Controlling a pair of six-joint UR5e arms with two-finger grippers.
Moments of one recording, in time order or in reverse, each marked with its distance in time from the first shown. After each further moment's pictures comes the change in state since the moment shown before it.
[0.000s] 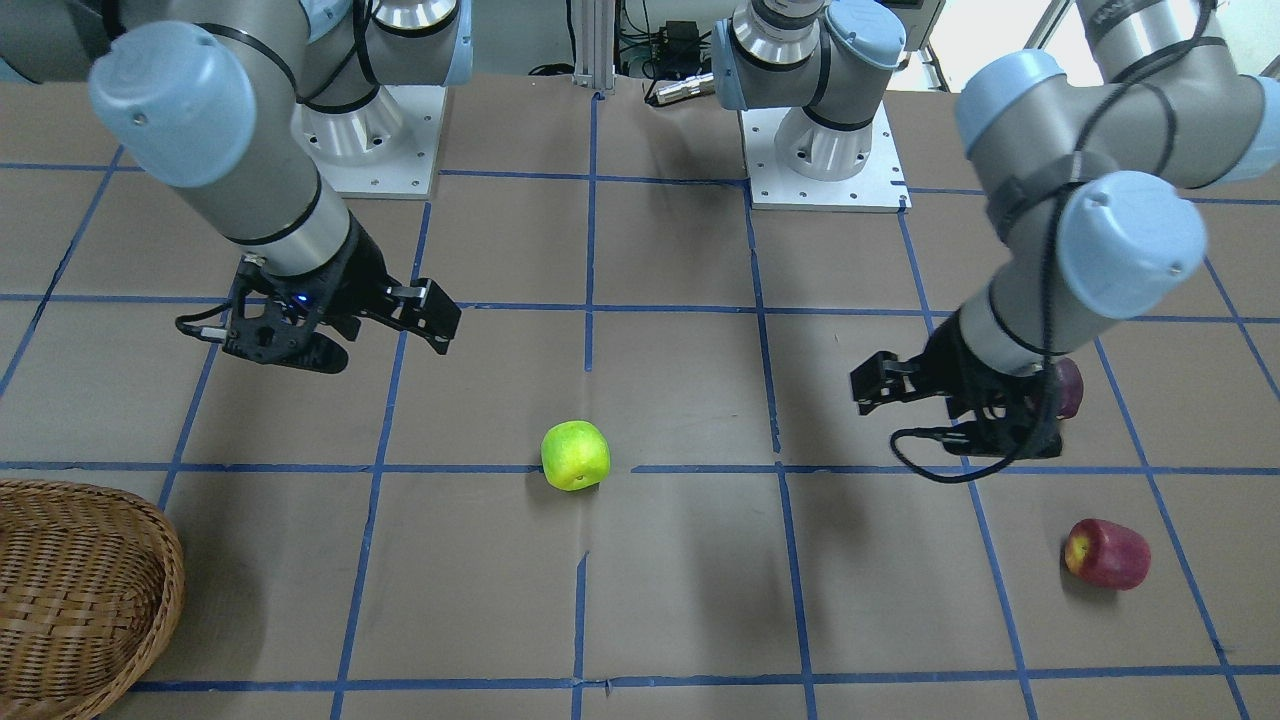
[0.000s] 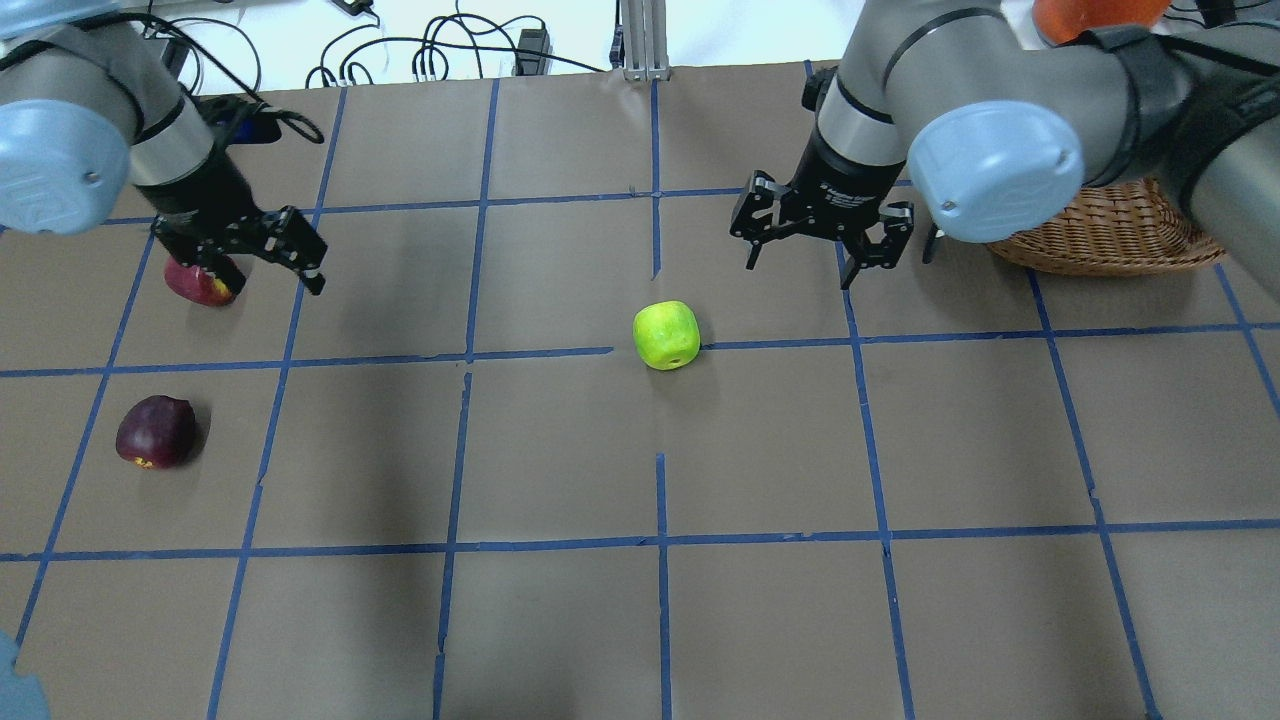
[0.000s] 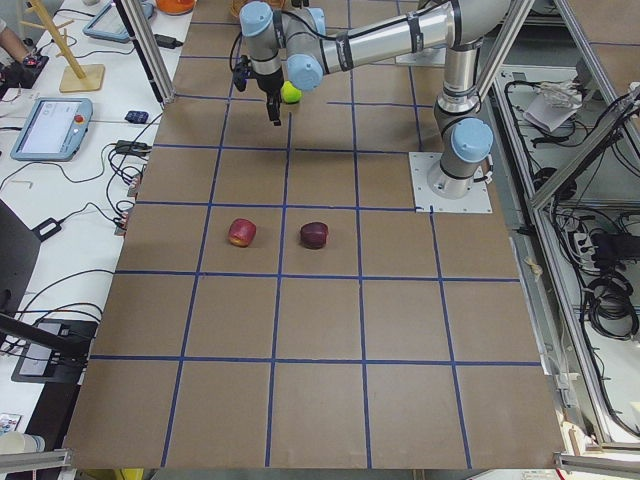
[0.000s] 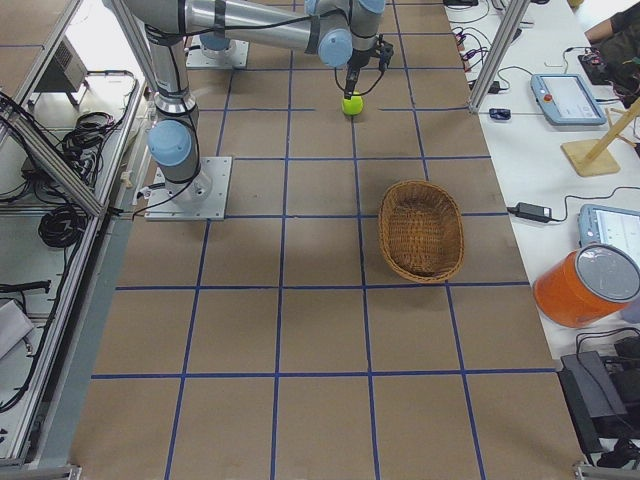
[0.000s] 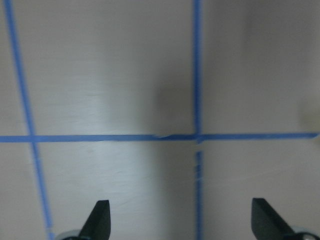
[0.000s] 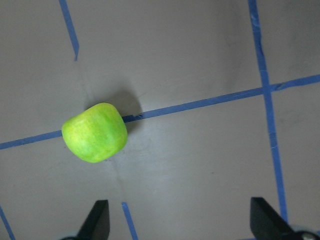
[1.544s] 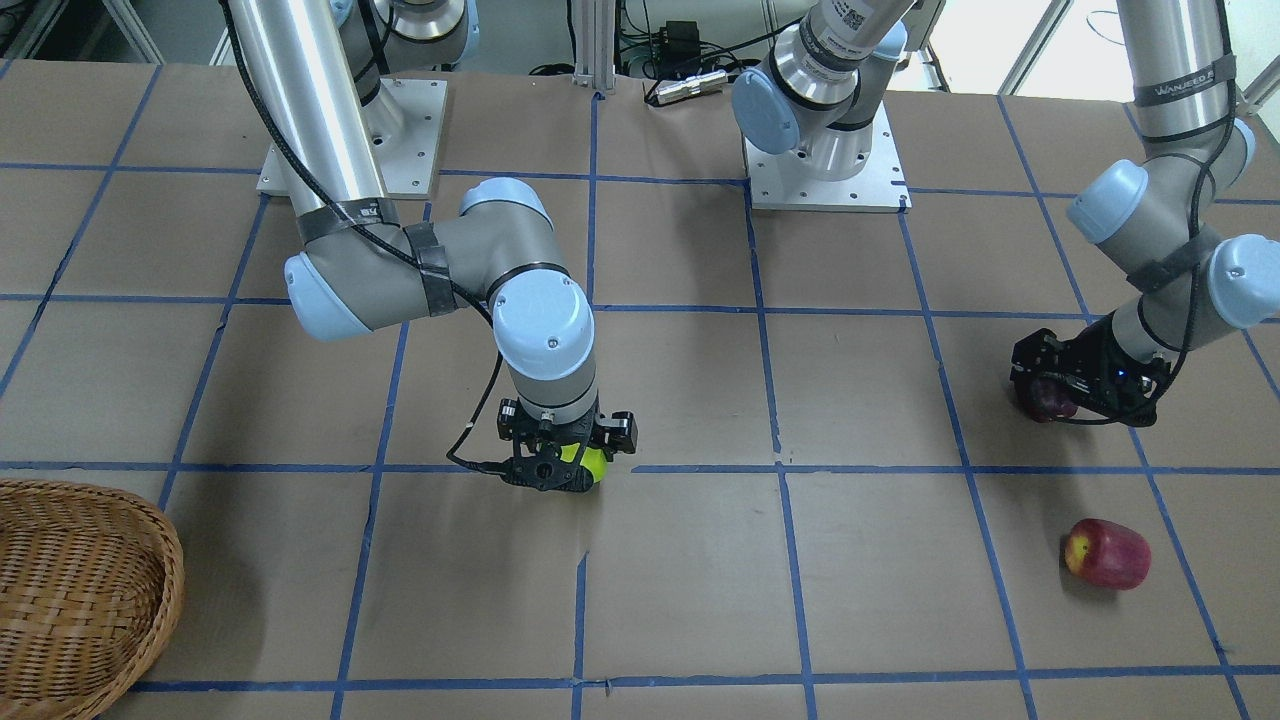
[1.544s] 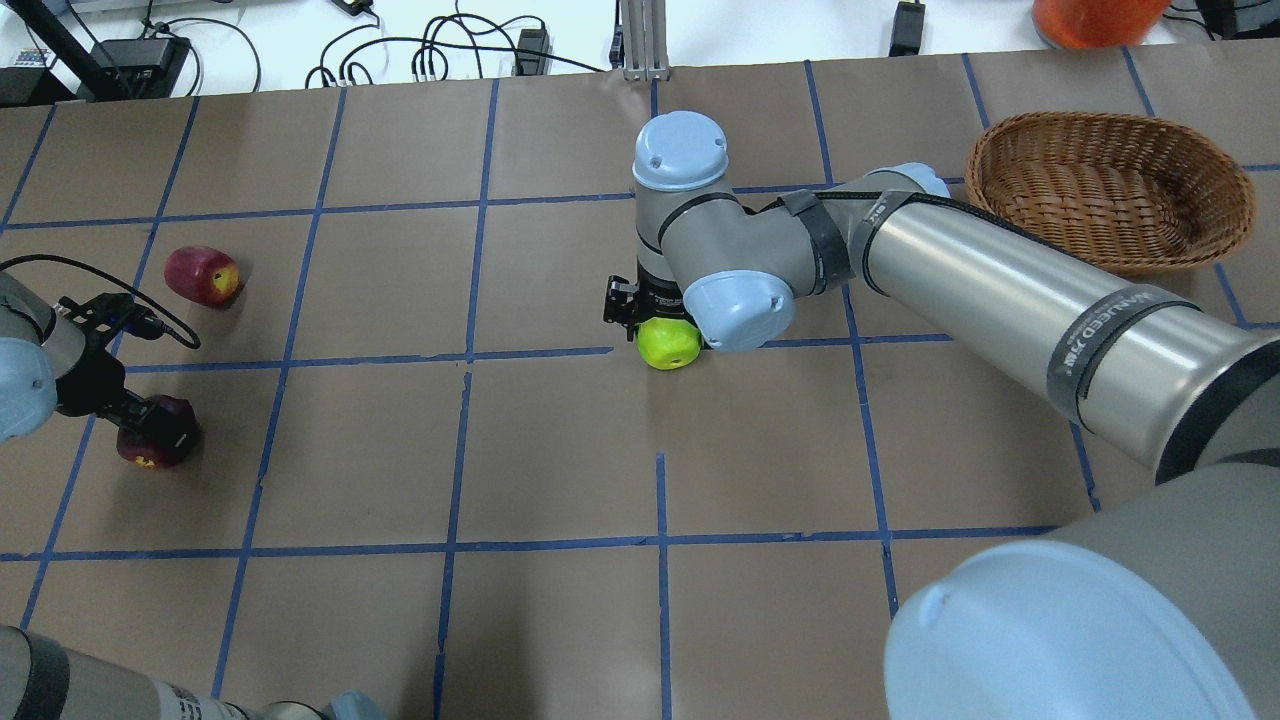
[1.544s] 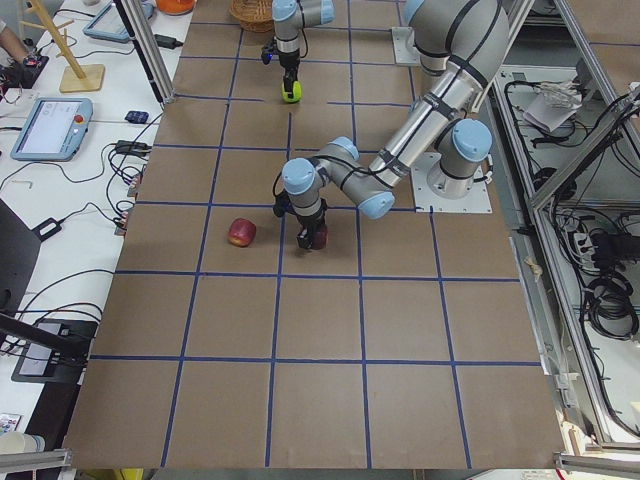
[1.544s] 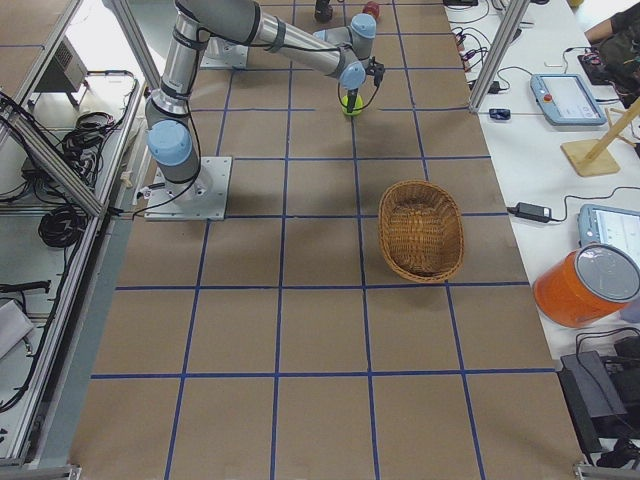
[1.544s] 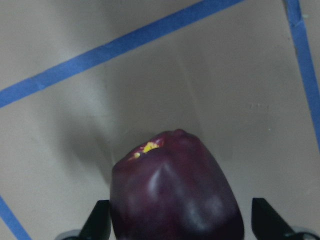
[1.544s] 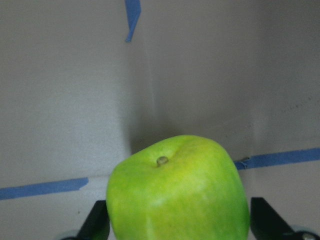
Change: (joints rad) left arm 0.336 -0.099 -0.329 0.472 0.093 0.549; right arm 0.198 0.314 0.000 -0.319 -0.096 0.119
